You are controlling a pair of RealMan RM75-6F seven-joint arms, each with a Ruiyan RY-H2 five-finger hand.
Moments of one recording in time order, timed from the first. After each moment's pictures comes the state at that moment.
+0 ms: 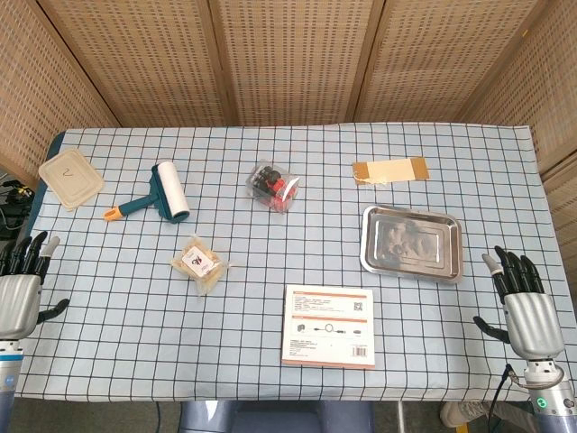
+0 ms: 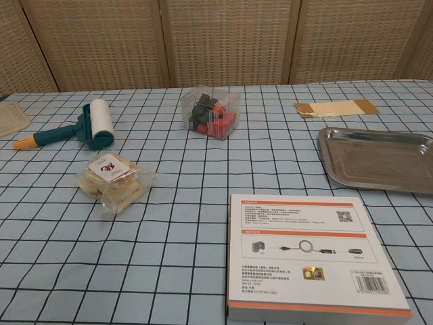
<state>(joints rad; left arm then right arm) -0.20 -1.19 0.02 -1.62 1.35 1.54 0.27 0.10 -1.18 0.07 -1.55 -1.56 1.52 -0.03</state>
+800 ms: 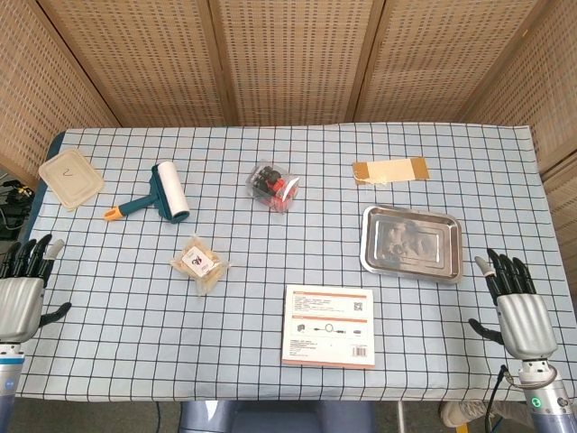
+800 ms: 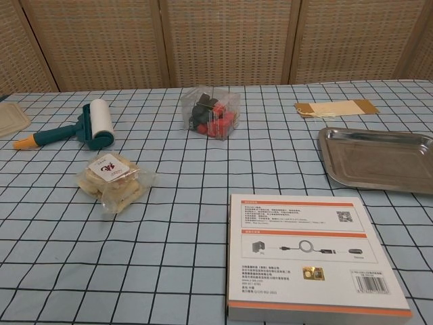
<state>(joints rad) -0.17 -1.17 -0.01 -1.66 1.40 1.51 0.29 0.11 -1.19 0.06 -1.55 -1.57 1.50 -0.04</state>
